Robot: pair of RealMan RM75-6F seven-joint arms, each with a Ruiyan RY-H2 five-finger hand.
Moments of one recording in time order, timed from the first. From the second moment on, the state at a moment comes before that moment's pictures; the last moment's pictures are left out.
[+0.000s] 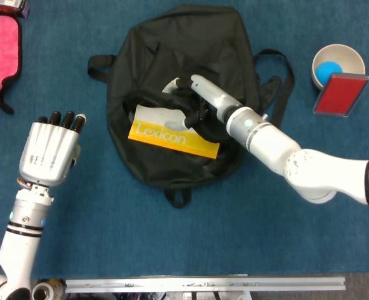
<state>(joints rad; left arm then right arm) -0.32 -1.49 -0.02 -1.60 1.46 1.43 0.76 1.15 -1.55 0.44 -1.63 -0.08 0.60 -0.19</state>
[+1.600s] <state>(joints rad) -0.31 -1.44 -0.06 -1.61 1.45 1.42 0.72 1.05 -1.34 0.27 -1.78 -0.61 0.68 0.03</state>
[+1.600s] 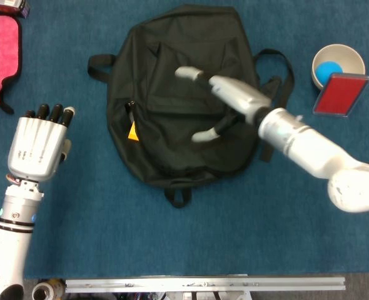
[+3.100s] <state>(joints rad) -0.10 -1.21 -0.03 -1.61 1.46 1.57 0.26 0.28 -1.05 -0.06 -1.88 -1.27 1.52 -0.14</state>
